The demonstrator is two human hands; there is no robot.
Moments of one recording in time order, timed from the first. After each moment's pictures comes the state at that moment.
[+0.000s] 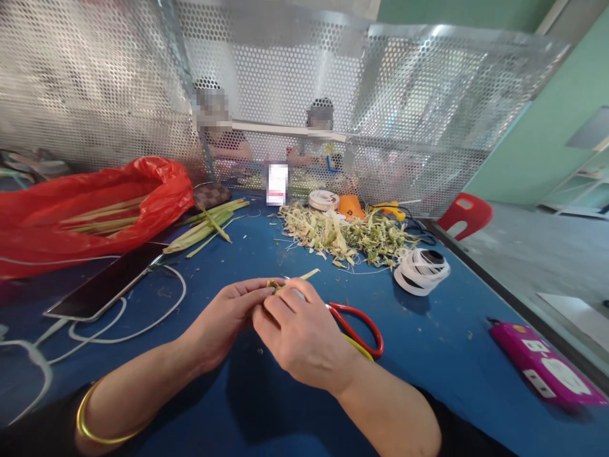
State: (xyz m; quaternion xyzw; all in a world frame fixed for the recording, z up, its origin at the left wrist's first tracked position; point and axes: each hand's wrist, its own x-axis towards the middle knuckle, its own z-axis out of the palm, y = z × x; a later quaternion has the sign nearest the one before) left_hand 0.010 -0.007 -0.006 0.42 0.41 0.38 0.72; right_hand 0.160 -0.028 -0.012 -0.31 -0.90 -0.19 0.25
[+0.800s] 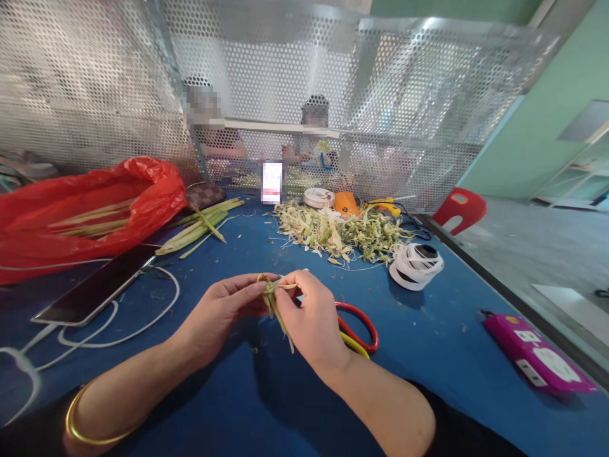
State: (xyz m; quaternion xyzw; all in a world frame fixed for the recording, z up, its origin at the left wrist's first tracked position) left_hand 0.010 -0.005 -0.004 0.45 0.43 0.41 0.66; right_hand 0.157 -0.024 -0.009 -0.54 -0.65 0.24 0.47
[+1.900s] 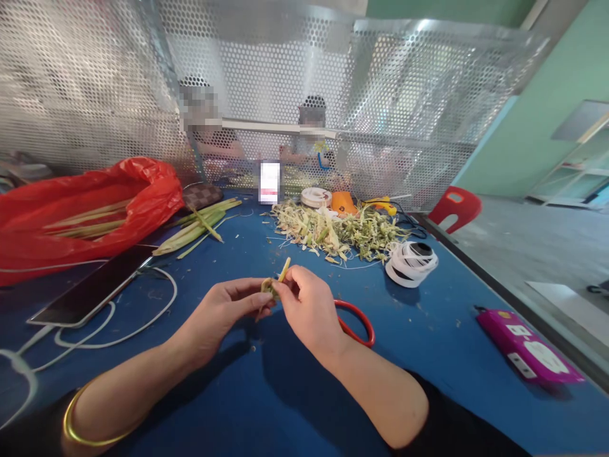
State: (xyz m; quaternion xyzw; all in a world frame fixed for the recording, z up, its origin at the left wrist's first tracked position) left_hand 0.009 -0.007 -0.006 0.51 0.44 0.39 0.63; right_hand 0.164 -0.013 -0.016 -0.56 -0.68 0.22 0.42
